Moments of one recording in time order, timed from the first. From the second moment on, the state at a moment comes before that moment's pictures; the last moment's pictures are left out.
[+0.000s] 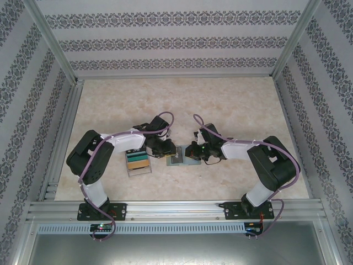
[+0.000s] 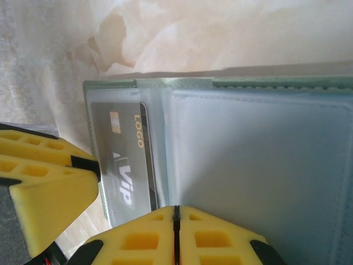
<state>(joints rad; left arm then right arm) -0.61 1.77 1.01 -0.39 0.44 -0.75 0.53 1.63 0.66 0.00 -0.54 0.80</state>
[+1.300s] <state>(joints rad) -0.61 1.80 1.03 -0.45 0.41 -0.74 0.55 1.71 0.72 0.01 -0.57 0.79</state>
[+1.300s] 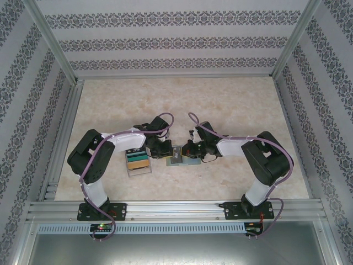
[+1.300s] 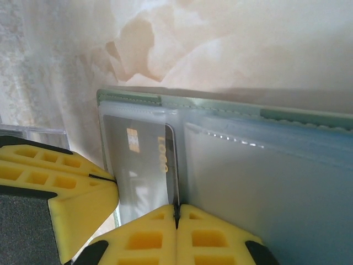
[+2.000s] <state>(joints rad) -0.61 1.81 1.04 -0.44 0.42 -0.74 0.49 1.64 0.64 0.03 -0.59 0.79</state>
